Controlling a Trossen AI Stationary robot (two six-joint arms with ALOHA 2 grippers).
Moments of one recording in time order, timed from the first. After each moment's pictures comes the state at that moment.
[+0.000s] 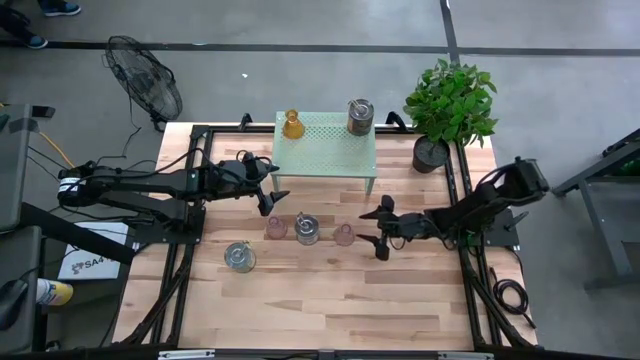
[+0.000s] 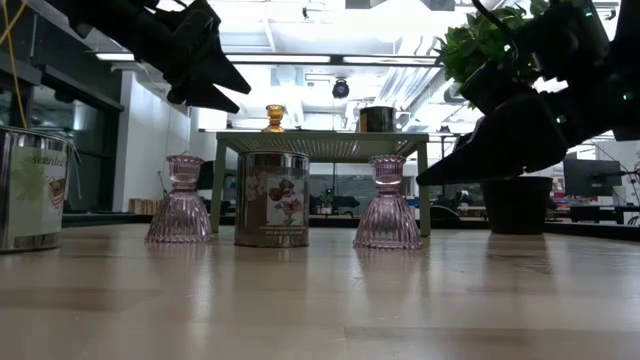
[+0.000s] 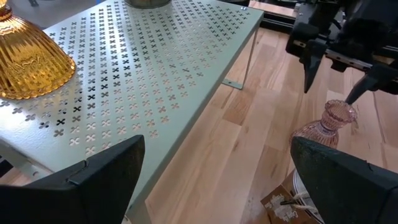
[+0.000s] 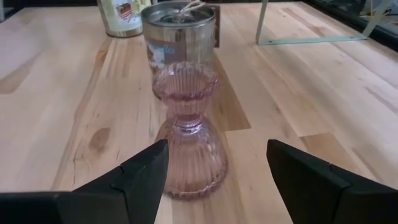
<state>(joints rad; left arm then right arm) 0.11 0.97 0.62 -0.08 -0.27 -0.19 0.22 1.56 0.26 0.92 0.35 0.15</state>
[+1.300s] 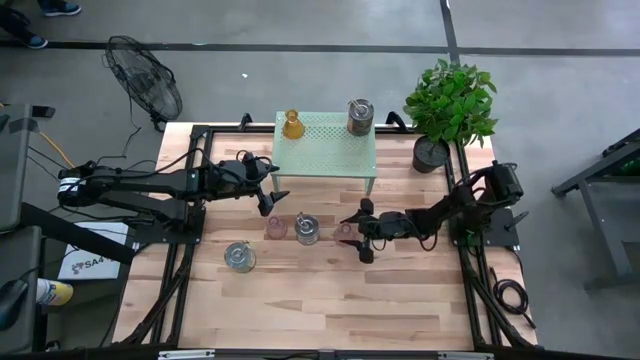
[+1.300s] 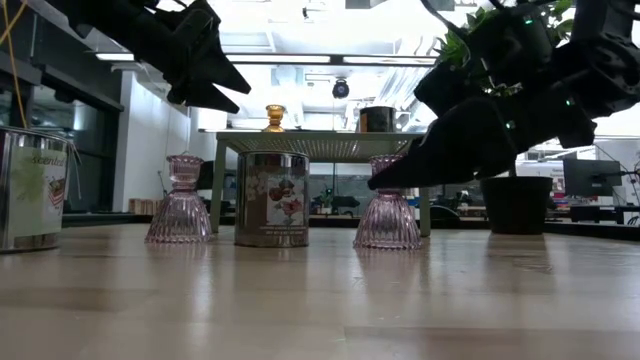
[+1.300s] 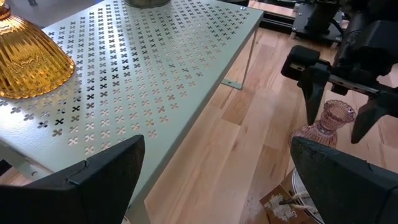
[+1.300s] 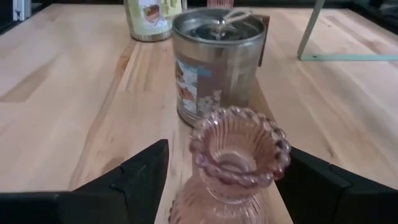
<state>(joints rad) 0.11 0.97 0.62 -0.08 -0.27 -0.19 0.16 1.76 0.45 0.94 0.19 0.07</state>
